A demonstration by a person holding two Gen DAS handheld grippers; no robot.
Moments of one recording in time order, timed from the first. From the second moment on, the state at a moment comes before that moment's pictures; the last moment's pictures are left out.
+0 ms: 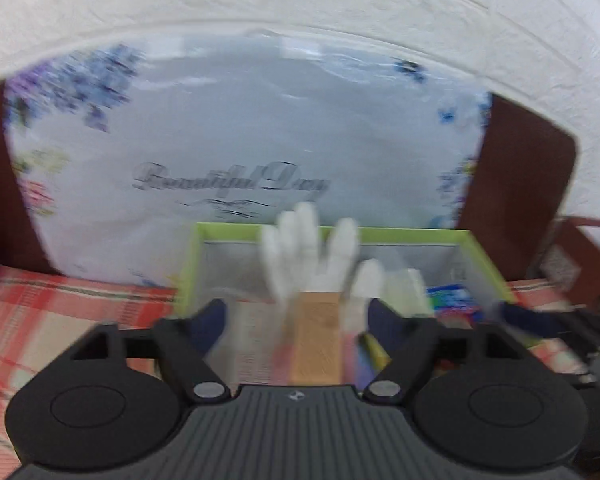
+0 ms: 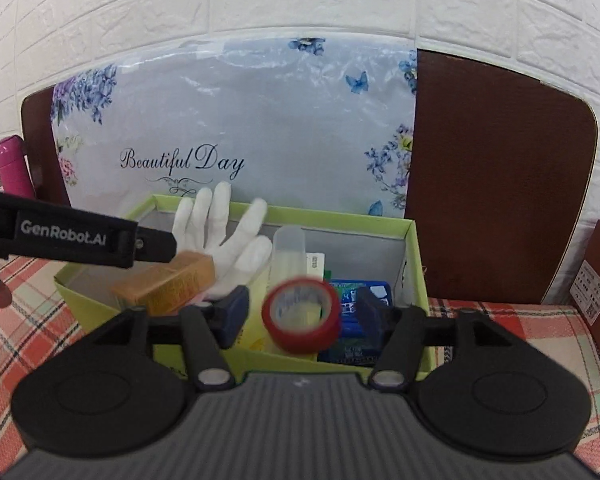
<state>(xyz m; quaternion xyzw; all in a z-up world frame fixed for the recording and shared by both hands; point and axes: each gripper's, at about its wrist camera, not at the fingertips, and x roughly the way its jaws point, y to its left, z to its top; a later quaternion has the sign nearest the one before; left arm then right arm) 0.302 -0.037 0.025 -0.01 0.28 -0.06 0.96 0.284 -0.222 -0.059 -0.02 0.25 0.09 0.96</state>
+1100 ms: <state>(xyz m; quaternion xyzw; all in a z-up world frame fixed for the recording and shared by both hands) 0.111 -0.018 -0.013 -0.04 0.34 -0.05 0.94 0.062 -0.267 -0.079 0.06 0.27 0.06 0.96</state>
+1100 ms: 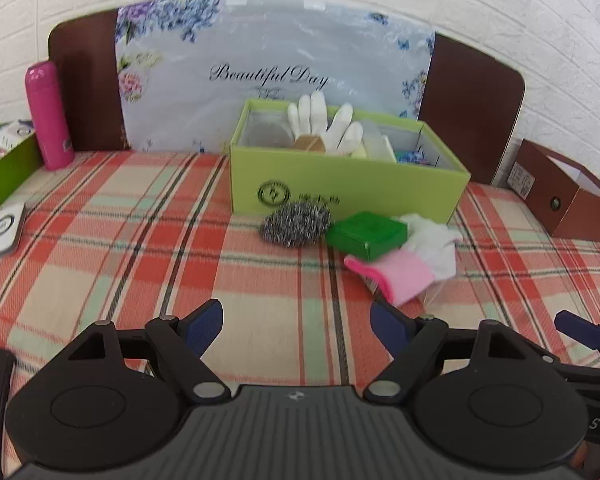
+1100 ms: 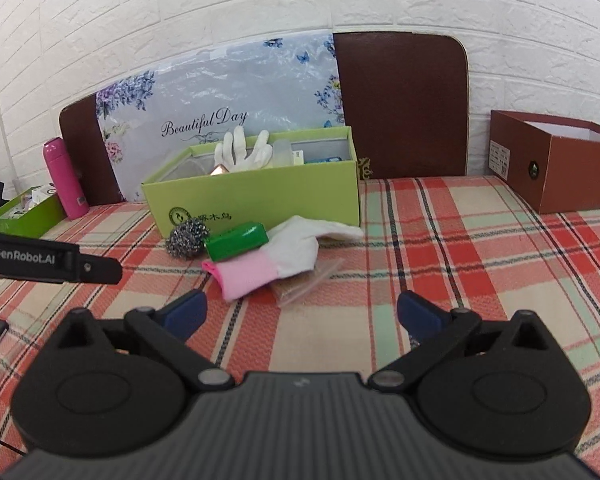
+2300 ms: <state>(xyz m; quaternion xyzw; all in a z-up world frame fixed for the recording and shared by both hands) 0.109 0.052 -0.039 -0.11 0.35 -0.04 0.93 0.211 -0.184 -0.109 -0.06 0.29 0.16 0.94</state>
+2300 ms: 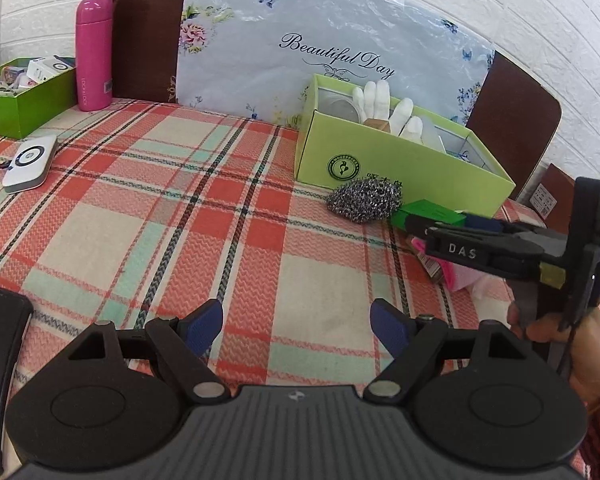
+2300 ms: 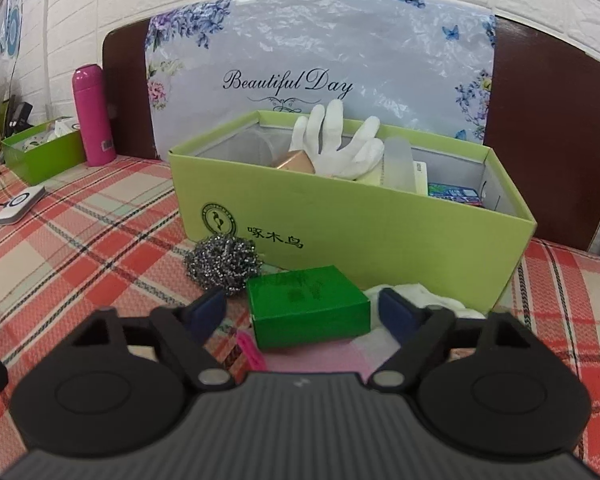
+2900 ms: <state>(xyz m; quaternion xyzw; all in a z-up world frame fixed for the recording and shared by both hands) 0.244 -0.017 -0.045 -0.12 0.36 -0.06 0.92 0.061 -0.228 -0.111 -0.04 0.28 0.17 0.94</state>
